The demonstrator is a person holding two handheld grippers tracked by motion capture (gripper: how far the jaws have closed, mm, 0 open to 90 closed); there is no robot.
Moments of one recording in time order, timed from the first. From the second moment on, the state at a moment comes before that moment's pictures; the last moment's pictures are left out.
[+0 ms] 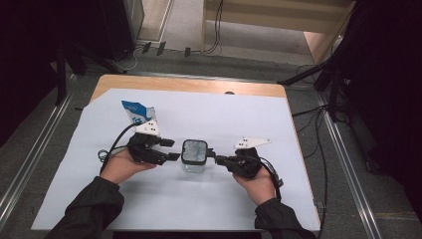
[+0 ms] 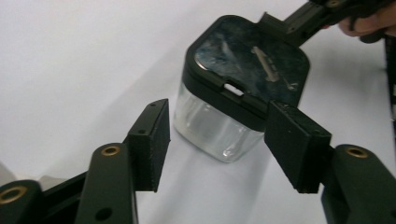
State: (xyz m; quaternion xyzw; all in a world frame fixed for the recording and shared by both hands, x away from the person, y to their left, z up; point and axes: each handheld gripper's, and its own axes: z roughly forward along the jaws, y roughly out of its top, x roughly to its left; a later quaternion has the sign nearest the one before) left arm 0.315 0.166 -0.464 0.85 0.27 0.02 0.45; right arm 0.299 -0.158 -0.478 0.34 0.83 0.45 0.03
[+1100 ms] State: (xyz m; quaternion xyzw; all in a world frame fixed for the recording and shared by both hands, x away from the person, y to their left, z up) left arm 0.333 0.131 -0.492 0.87 0.21 -0.02 0.44; right arm 0.303 -0.158 -0.487 0.36 0.82 0.44 0.03
